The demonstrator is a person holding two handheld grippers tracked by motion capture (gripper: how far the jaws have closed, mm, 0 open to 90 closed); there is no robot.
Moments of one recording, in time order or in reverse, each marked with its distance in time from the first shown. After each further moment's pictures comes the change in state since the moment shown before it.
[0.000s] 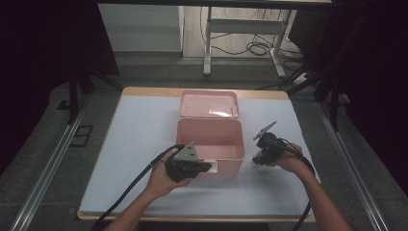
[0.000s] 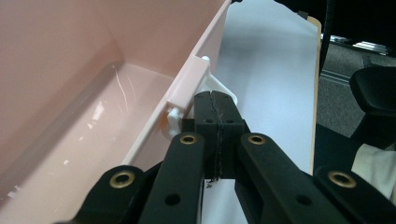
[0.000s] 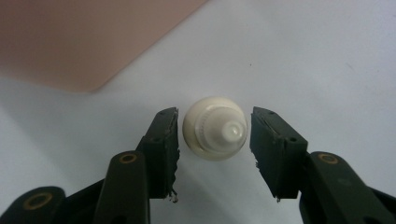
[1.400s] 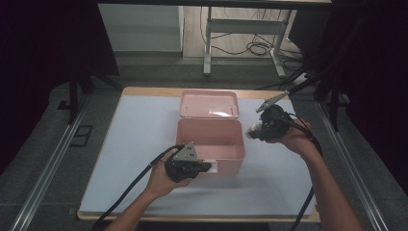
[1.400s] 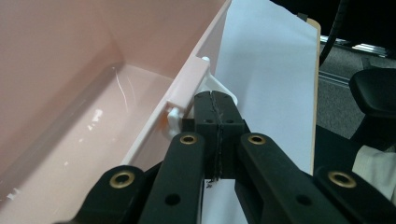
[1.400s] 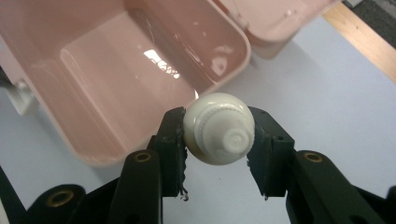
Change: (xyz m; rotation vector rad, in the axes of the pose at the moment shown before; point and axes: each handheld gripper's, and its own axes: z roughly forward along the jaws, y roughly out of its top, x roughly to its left) left arm 0.000 -0.001 0.000 -0.013 0.000 -0.003; right arm 0.010 0.056 -0.105 -0.230 -0.007 -0.038
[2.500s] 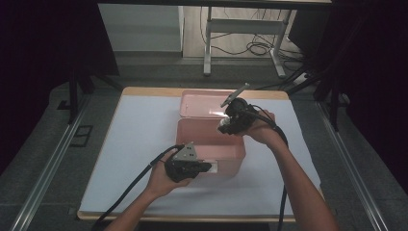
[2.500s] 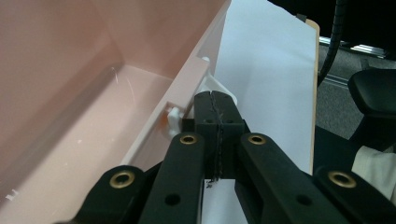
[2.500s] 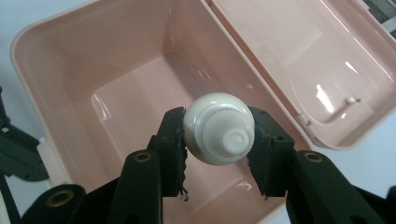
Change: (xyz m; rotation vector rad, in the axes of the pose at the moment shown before) left arm 0.001 -0.001 0.000 0.001 -0.001 0.008; right arm 0.037 0.068 0.044 0.000 0.065 -0.094
